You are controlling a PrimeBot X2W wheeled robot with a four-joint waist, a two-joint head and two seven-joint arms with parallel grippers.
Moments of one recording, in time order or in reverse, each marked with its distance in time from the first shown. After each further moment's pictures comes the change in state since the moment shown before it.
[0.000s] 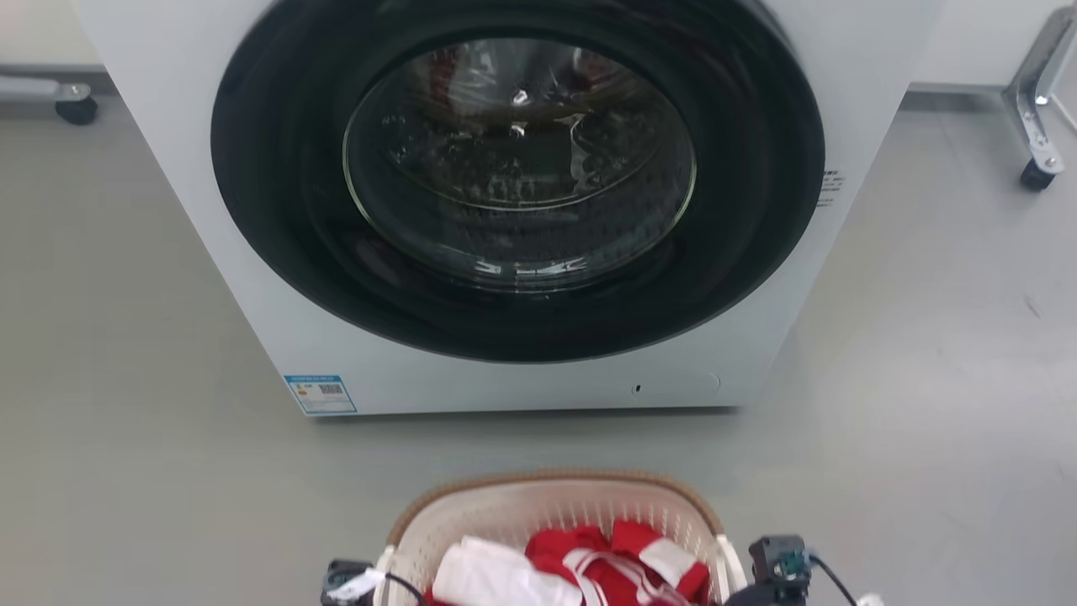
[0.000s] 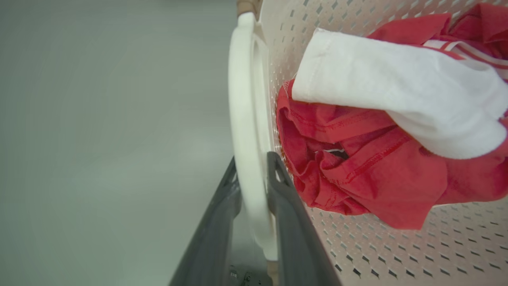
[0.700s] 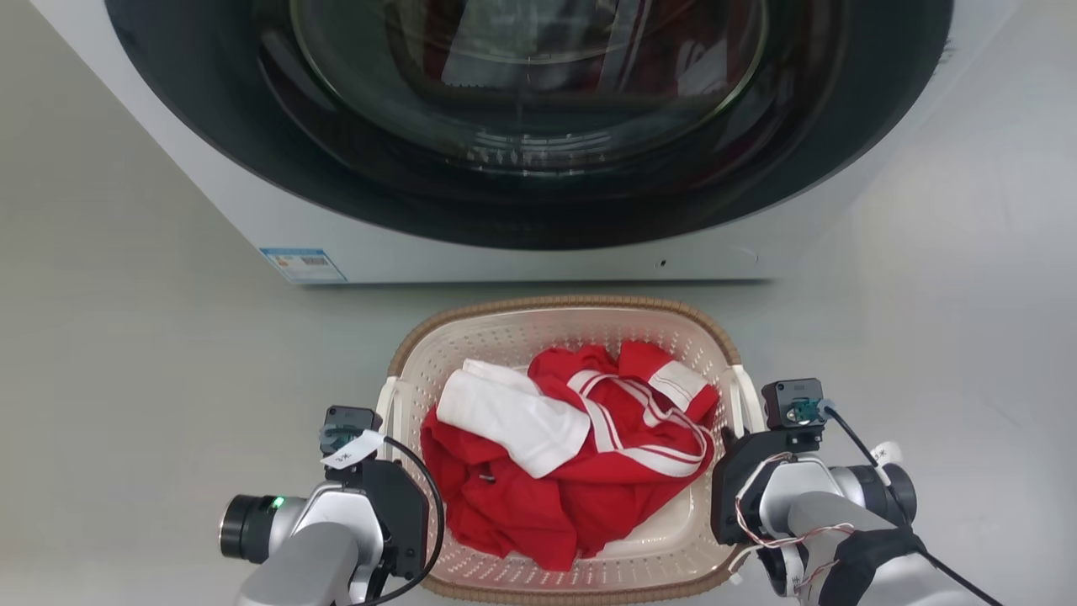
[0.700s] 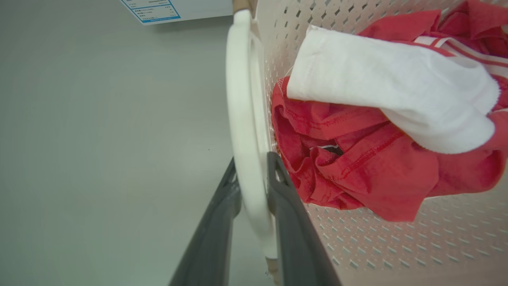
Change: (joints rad) left arm -0.239 0.003 0.022 -0.041 0.000 0.025 -0.021; right arm -0.279 -0.003 -0.012 0.077 -0.050 0.000 -0.055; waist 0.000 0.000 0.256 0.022
